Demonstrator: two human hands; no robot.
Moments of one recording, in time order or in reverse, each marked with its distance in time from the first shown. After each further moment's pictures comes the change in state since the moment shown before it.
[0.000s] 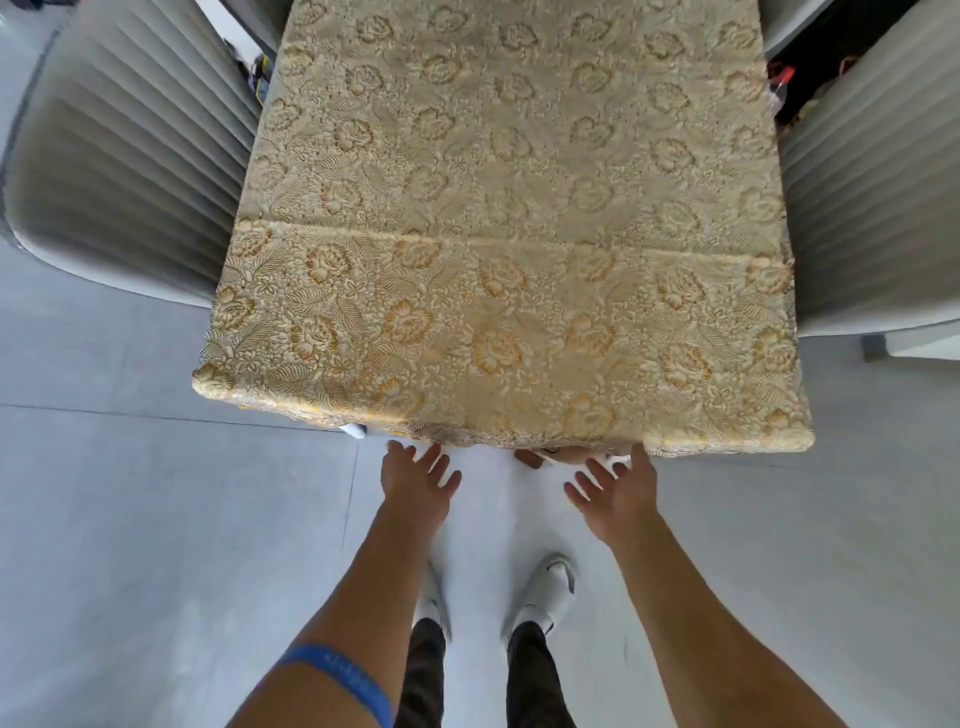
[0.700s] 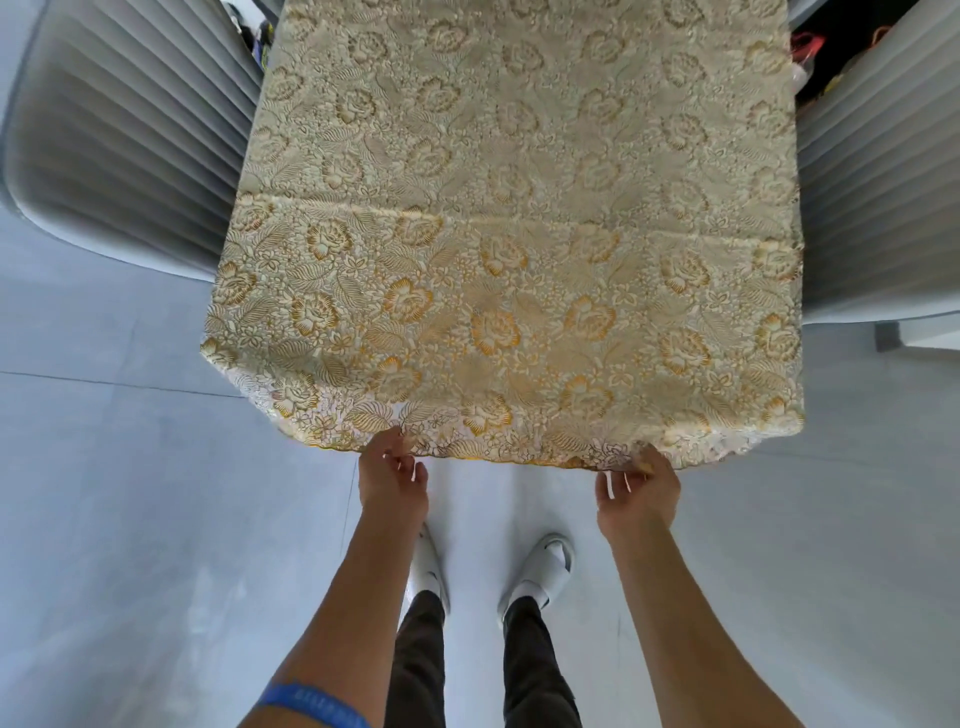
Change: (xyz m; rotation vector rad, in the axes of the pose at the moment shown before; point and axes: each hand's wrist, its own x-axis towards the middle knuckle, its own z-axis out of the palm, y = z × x) left_hand -0.010 -0.003 -0.027 -0.039 0.122 0.194; right_hand 0.002 -0.005 -0.026 0.139 0.246 -0.193
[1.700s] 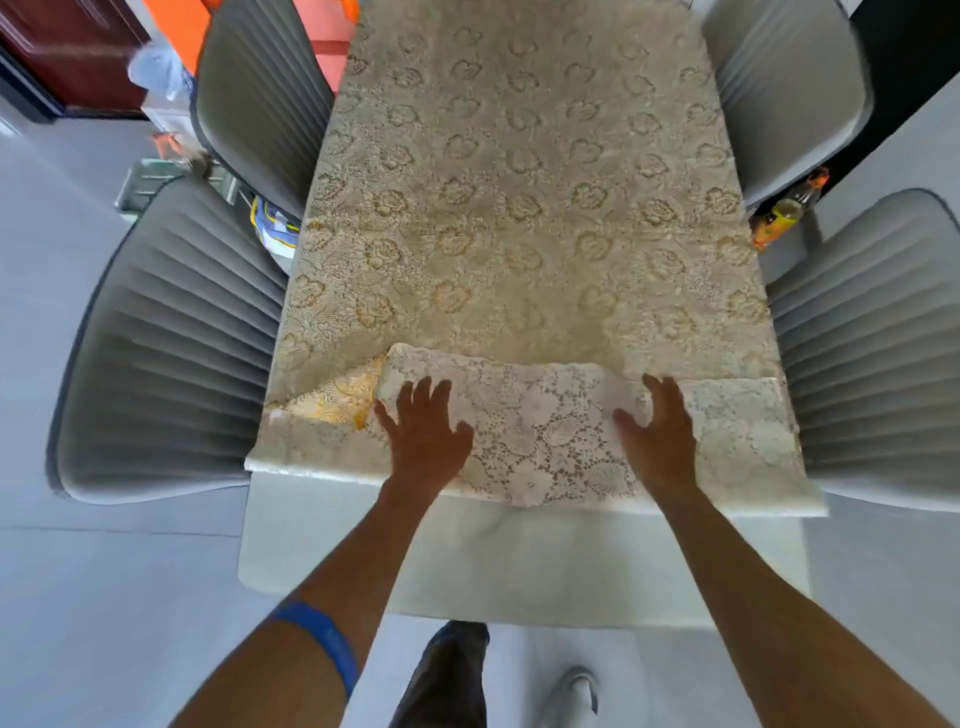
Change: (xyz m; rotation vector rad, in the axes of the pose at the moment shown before) left_hand 0.030 0.181 0.240 1.843 -0.171 1.160; right_hand -0.032 -0.124 0.271 -1.312 -0.179 -1.005
